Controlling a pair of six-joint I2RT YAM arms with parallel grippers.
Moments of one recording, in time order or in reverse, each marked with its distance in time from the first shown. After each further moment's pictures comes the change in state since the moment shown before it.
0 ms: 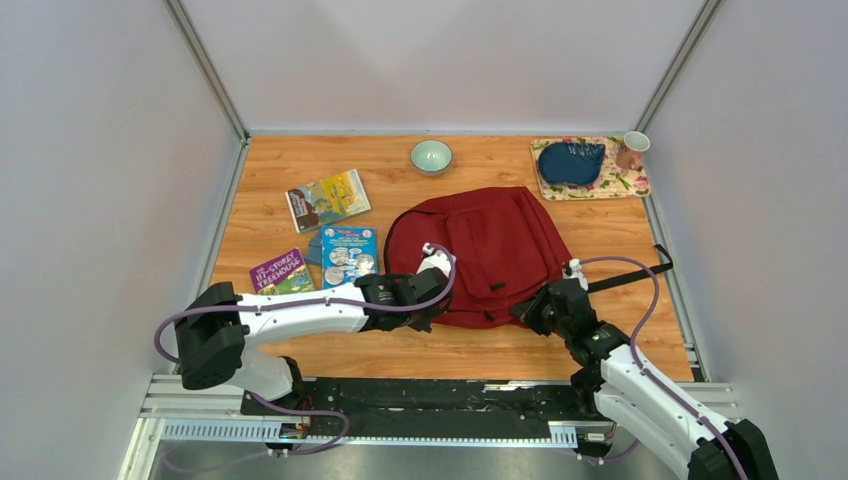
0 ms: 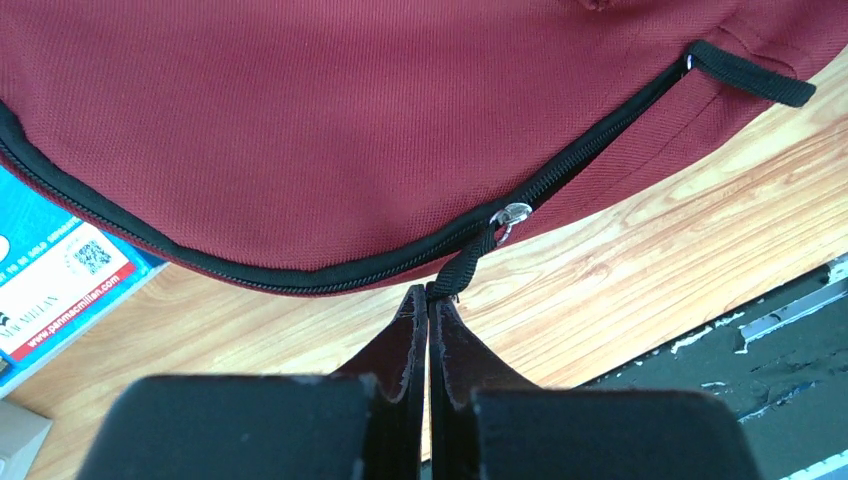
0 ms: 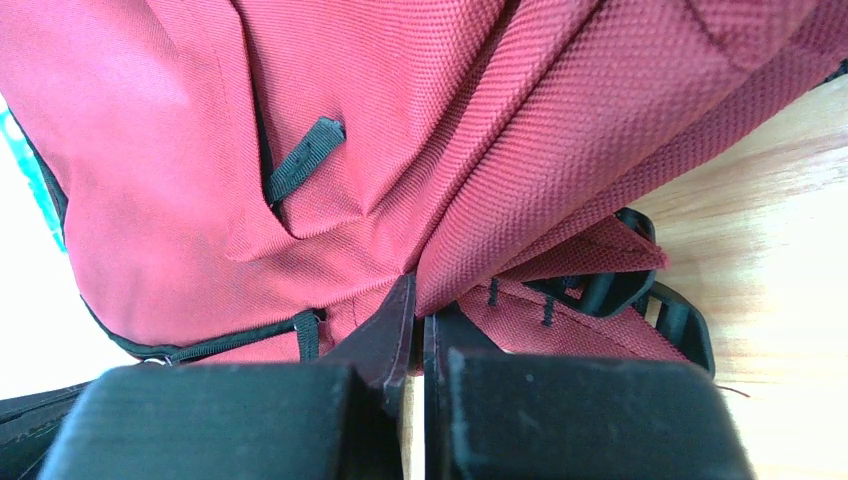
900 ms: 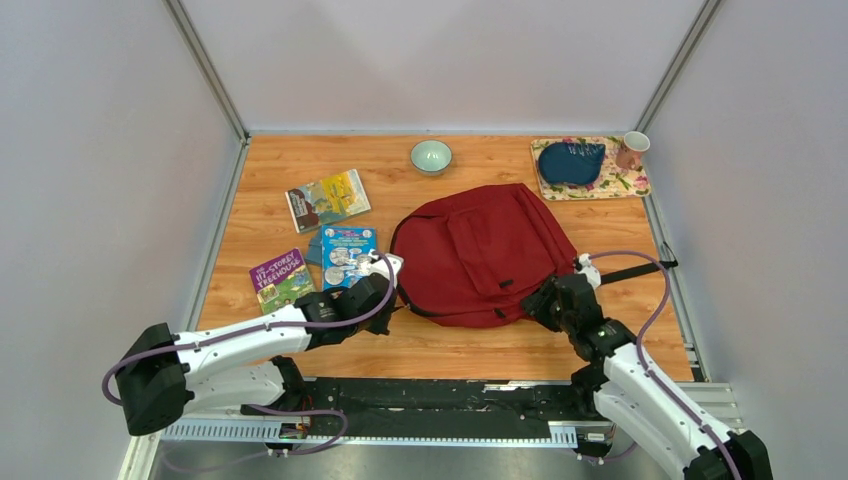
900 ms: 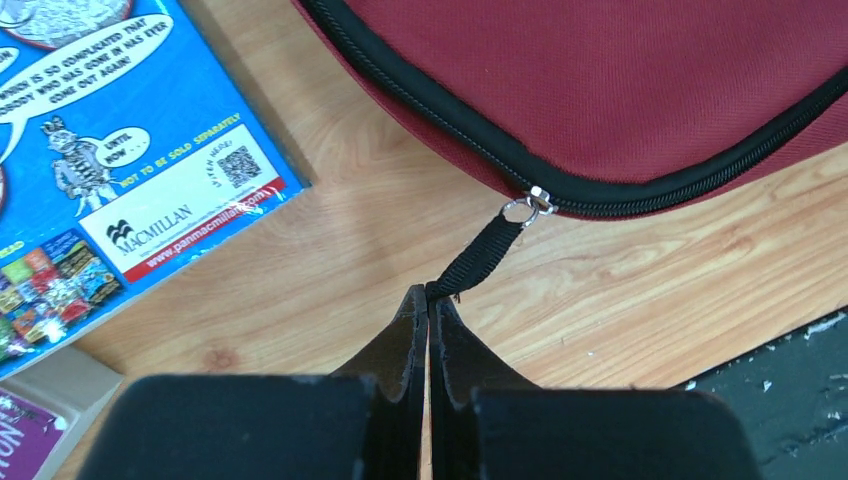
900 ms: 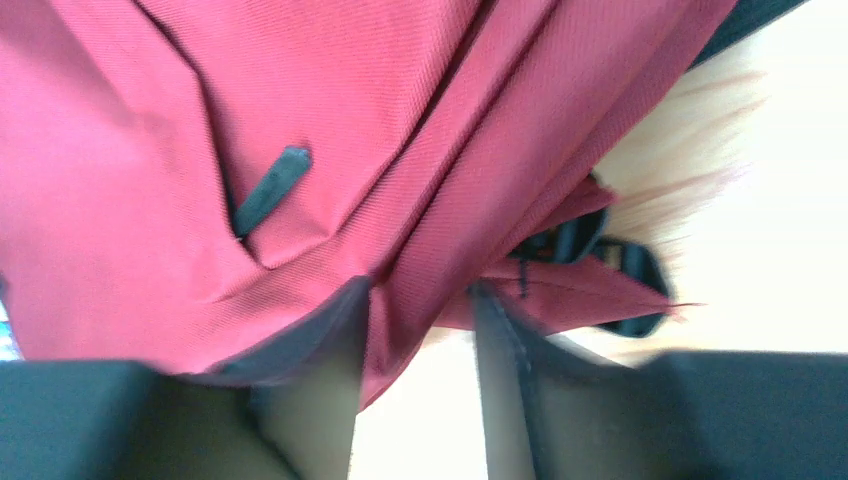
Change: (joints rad) left arm 0.159 -0.373 -0.357 0.117 0.010 0.057; right arm -0.048 -0.045 0.030 -0.089 0.106 -0.095
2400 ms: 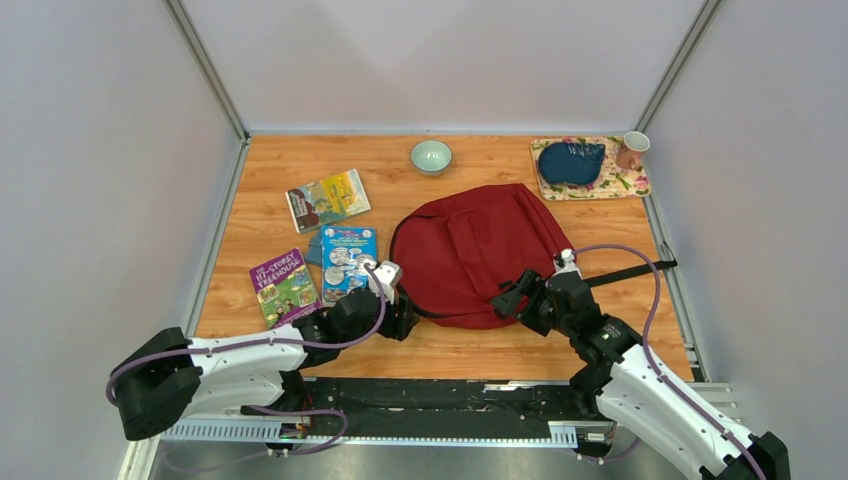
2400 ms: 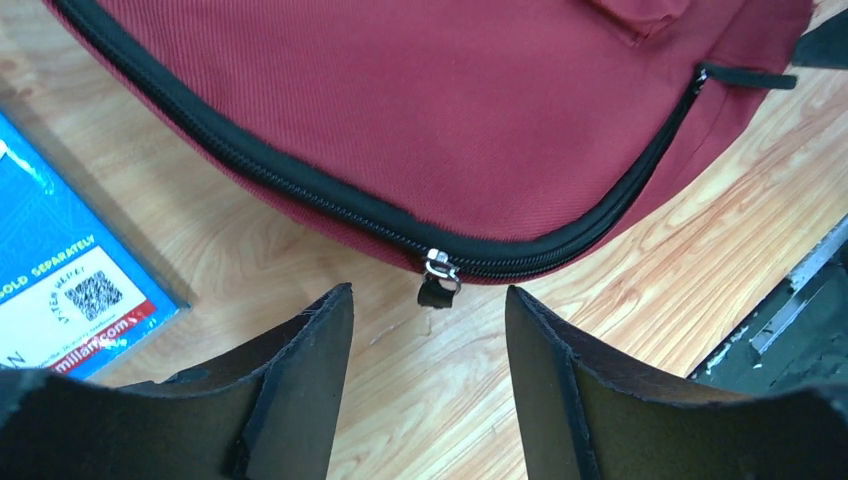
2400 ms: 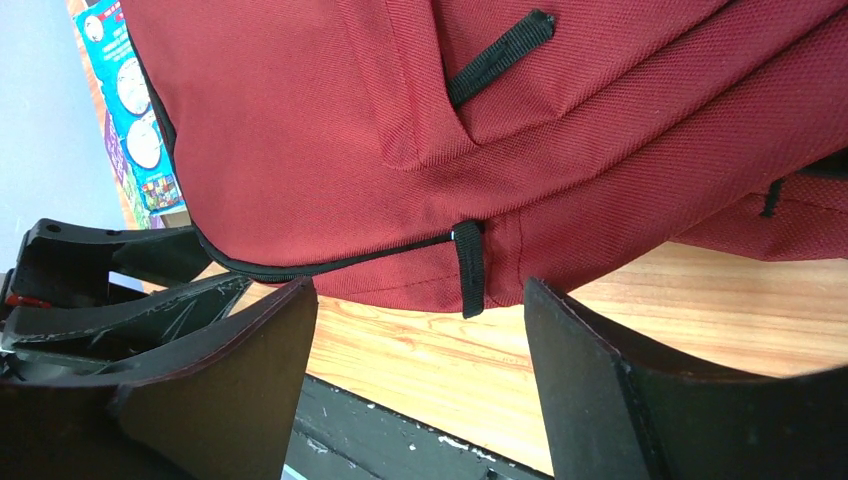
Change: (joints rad) left arm 0.009 -0.033 -0.296 0.621 0.137 0.049; right arm 0.168 -0.031 0.132 -0.104 -0.140 0.079
